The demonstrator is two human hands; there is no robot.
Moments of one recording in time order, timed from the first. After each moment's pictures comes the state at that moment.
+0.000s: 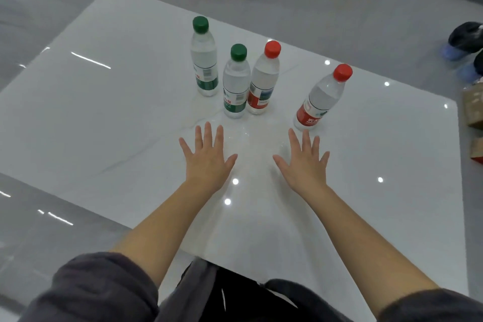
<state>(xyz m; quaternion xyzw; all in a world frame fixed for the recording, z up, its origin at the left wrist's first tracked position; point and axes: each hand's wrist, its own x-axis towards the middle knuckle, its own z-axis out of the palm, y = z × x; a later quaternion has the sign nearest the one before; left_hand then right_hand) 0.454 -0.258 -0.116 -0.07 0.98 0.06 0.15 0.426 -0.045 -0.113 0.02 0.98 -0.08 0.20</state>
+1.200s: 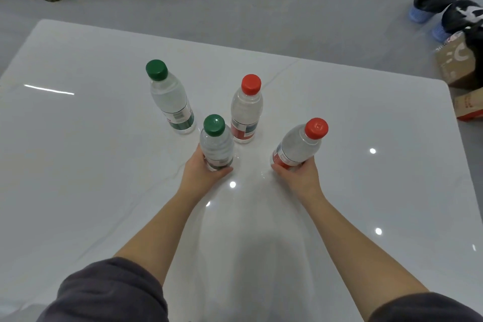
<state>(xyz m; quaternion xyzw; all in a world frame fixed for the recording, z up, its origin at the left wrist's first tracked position) 0.340 -0.284 -0.150 -0.11 0.85 0.49 0.15 0.361 -0.039 -0.180 0.22 0.80 -0.56 0.05</state>
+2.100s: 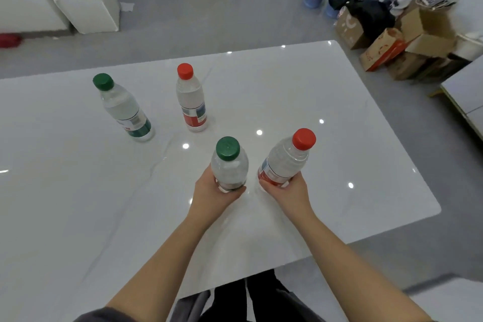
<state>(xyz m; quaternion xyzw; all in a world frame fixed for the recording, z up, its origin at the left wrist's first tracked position) 0.457 -0.251 -0.102 0.09 0.83 0.51 0.20 0.536 -0.072 -0.123 0.34 0.74 -0.58 -0.07</state>
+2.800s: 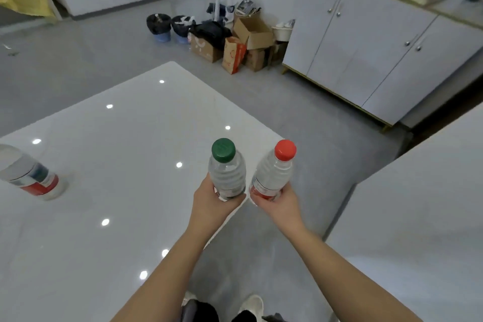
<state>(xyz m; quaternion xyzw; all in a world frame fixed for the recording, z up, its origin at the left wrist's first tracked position) 0.625 -0.093 -0.048 0.32 0.73 0.52 0.32 0.770 0.001 -0.066 0.51 0.61 -0.53 -0.27</state>
